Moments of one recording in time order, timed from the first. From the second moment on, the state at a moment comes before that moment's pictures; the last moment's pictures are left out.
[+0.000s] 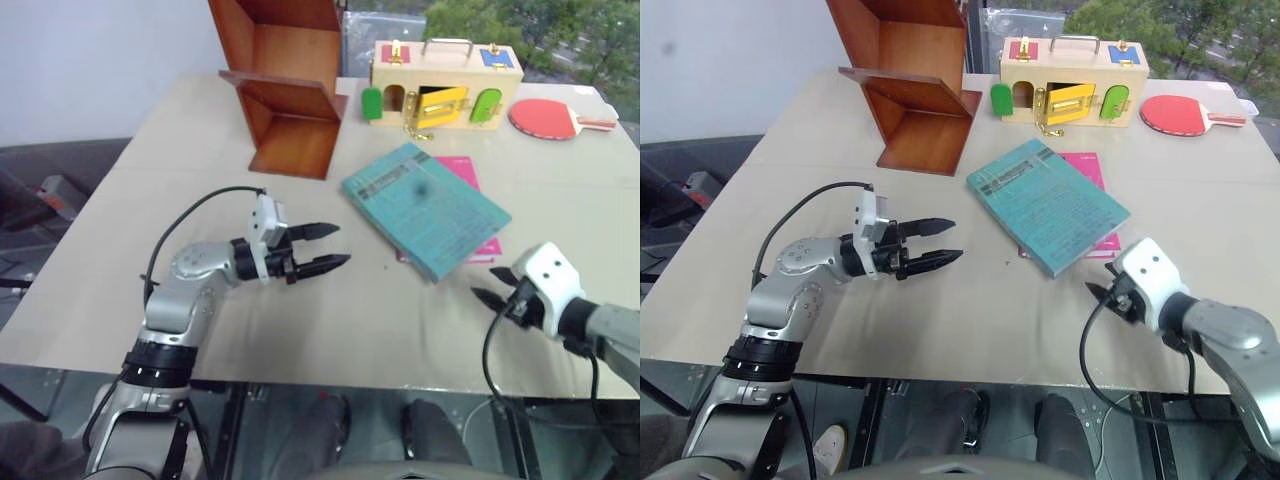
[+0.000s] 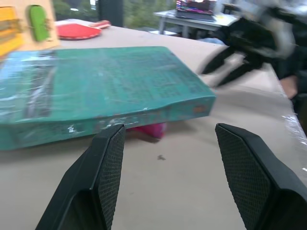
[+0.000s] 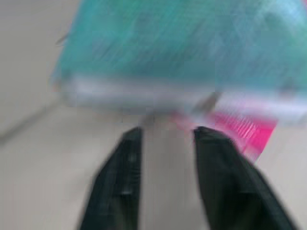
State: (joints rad) left arm -0.41 0.54 -0.03 -0.02 -0.49 0.33 -1.12; right arm 0.17 -0.78 -0.26 -0.78 0.47 0.81 0.57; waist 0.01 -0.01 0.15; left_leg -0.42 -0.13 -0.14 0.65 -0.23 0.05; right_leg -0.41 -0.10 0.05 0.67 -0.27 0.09
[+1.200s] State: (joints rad) left arm -0.85 -0.10 0.53 0.54 -0.81 1.17 -0.18; right arm 0.07 -0.94 -0.05 -1.02 0.72 0.54 -0.03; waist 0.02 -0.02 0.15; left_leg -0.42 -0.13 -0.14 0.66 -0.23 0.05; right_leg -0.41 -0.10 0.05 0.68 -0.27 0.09
